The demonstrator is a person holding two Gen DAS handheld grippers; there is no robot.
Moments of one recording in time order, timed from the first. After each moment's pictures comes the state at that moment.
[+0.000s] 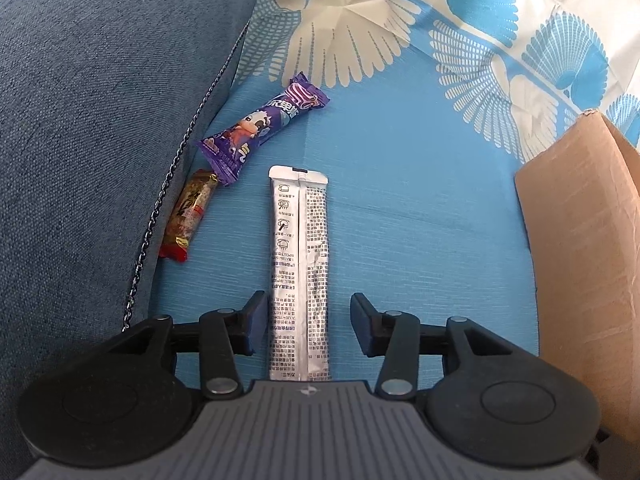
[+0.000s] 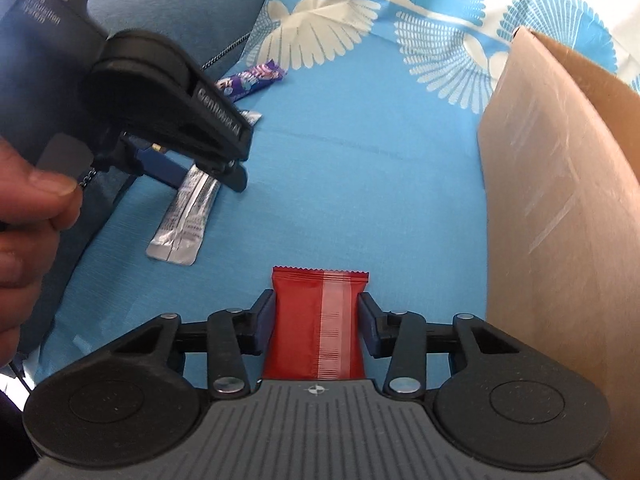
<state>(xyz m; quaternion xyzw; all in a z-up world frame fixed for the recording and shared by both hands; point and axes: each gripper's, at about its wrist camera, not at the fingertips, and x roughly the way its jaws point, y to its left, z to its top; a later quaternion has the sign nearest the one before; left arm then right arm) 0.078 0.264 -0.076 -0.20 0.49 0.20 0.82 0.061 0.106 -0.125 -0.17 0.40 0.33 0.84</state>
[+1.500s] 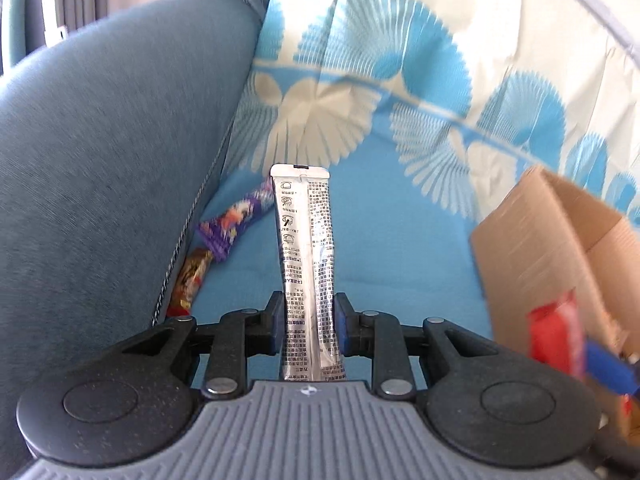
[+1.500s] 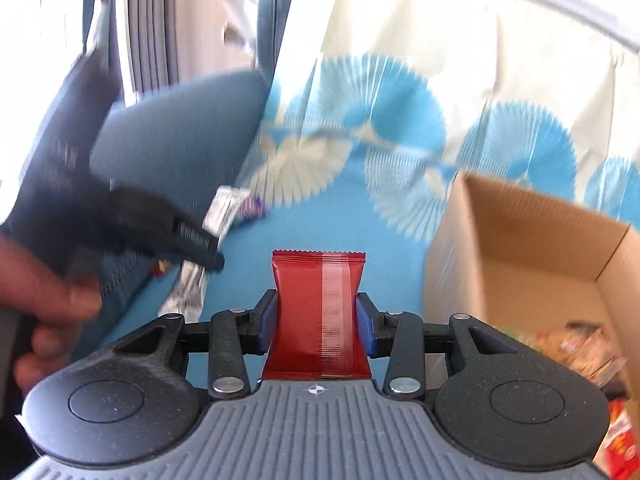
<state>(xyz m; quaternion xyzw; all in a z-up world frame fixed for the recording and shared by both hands) 0.054 0.246 -0.029 -0.18 0.38 0.20 0.89 0.039 0.062 -0.045 -0.12 0.24 0.36 0.89</state>
